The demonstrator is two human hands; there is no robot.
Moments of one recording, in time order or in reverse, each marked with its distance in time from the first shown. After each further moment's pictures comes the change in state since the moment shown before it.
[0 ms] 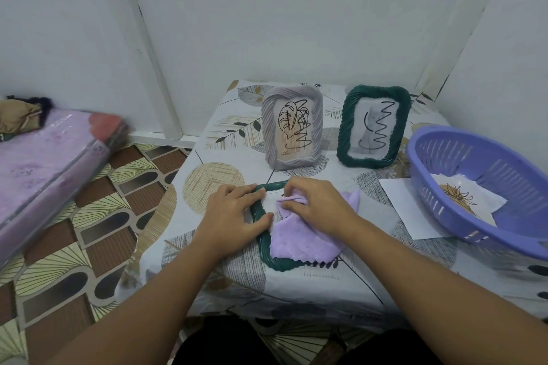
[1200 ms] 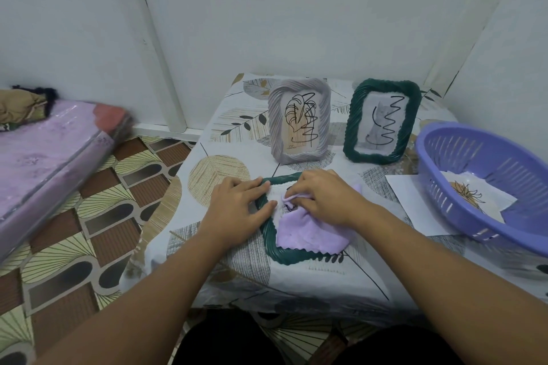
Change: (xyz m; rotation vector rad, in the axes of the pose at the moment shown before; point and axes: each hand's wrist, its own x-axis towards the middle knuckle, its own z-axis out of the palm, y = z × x) left_hand 0.003 -0.002 0.002 0.063 -0.021 -0.014; right_hand 0.010 -0.007 -0.019 -0.263 -0.256 -0.075
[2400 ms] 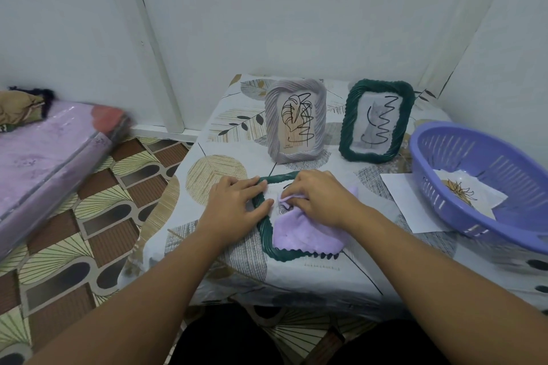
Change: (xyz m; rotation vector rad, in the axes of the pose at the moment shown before) left_hand 0.000 0.000 0.001 -0.002 0.023 0.007; right_hand -0.007 -0.010 0.000 0.004 0.012 0.035
